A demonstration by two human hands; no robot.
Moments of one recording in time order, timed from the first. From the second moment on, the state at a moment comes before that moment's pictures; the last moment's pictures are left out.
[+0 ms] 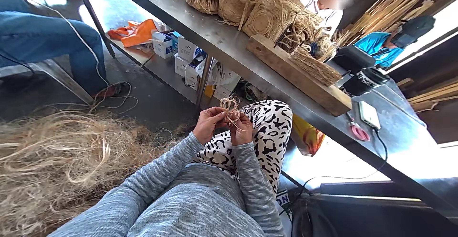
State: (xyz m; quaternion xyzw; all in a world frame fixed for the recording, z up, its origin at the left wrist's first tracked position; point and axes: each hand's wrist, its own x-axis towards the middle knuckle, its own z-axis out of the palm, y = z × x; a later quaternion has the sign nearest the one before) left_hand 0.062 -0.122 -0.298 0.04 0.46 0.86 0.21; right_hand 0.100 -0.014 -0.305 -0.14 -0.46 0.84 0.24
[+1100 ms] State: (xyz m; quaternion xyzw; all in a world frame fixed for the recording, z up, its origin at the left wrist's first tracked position) left_hand 0.066 -0.117 -0.303 0.07 0.49 0.85 0.18; right_hand 0.095 -0.009 -0.318 -0.14 -0.54 0.79 0.26
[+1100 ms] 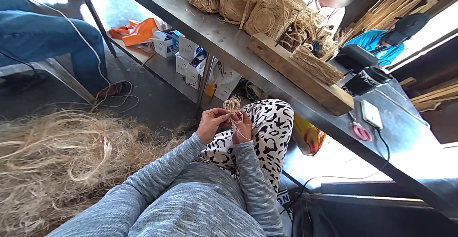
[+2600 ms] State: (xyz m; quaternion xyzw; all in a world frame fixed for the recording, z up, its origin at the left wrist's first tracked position) left_hand -0.050 -0.200 -0.266 -0.01 0.41 0.87 -0.26; right_hand 0.094 -0.002 -0.307 -0.19 -0.72 0.64 0.16
